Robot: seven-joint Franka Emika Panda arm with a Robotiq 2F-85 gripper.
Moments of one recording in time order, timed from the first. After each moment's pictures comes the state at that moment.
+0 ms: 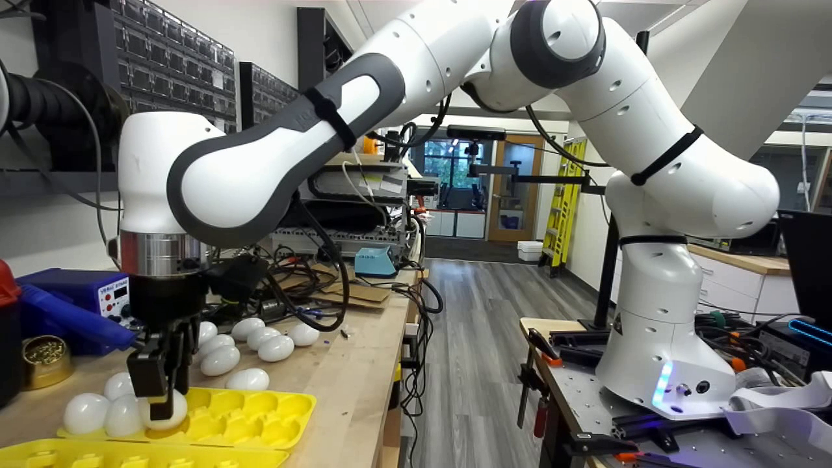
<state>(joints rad) 0.18 0.75 0.11 -1.51 -0.06 2.35 -0.02</state>
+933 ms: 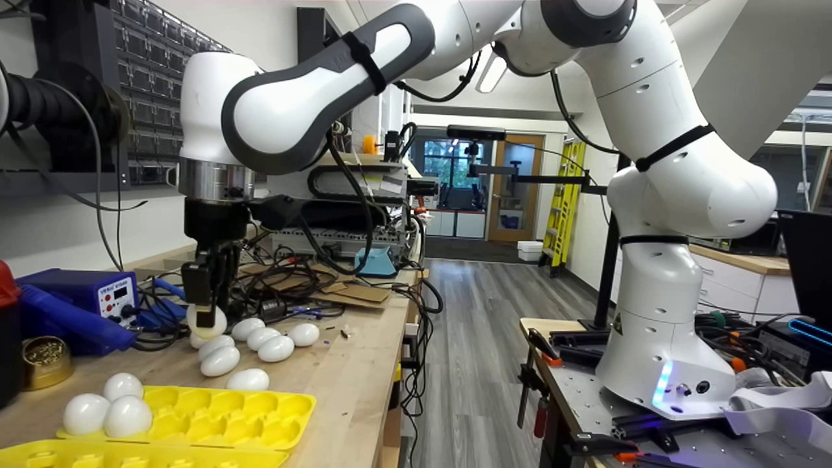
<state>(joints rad) 0.13 0.52 0.04 -1.69 -0.07 2.35 -0.01</state>
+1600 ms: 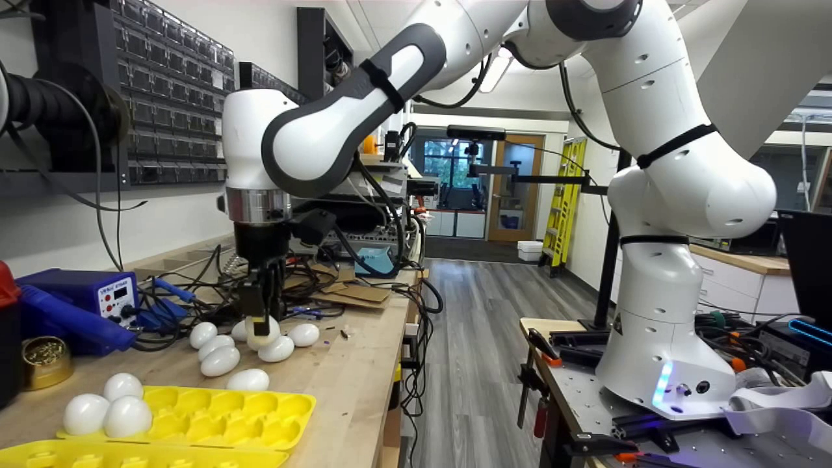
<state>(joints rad) 0.12 0.47 -0.01 -1.85 -0.07 2.35 0.02</state>
